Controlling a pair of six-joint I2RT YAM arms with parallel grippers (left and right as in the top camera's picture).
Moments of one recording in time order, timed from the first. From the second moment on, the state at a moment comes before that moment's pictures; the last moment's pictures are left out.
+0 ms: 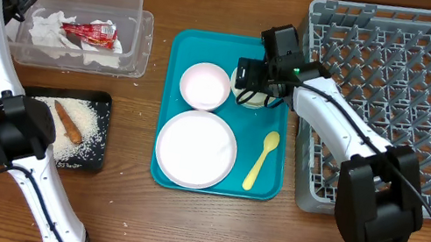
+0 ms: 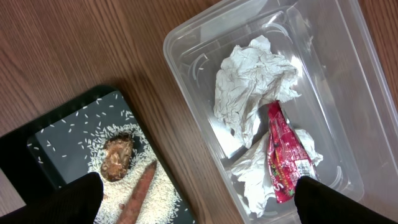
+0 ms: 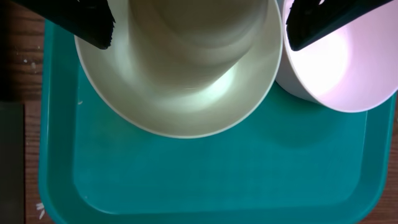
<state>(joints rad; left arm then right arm) 0.38 2.31 2.64 -1.62 -0.19 -0.81 0.43 2.04 1.53 -0.53 -0.03 0.39</state>
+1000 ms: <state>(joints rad) 0.38 2.31 2.64 -1.62 -0.19 -0.81 0.43 2.05 1.59 -0.62 -0.02 0.44</state>
